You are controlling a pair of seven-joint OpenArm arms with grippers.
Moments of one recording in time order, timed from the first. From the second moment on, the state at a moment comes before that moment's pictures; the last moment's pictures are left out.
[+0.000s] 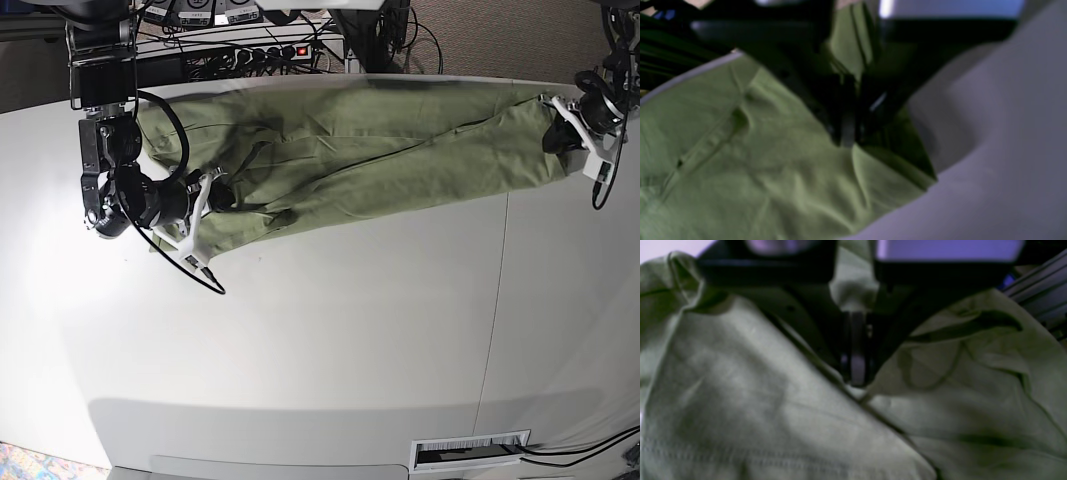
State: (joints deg) left arm 30.1 -36.1 -15.7 91.7 -45.2 -30.3 34.5; right arm 9.2 25.4 -4.6 82.3 46.0 33.7 -76.2
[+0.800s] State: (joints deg) left arm 27.2 -36.2 -15.7 97.9 -35.9 -31.4 39.5; right arm 9.1 25.3 -4.6 82.3 44.3 33.8 -73.9
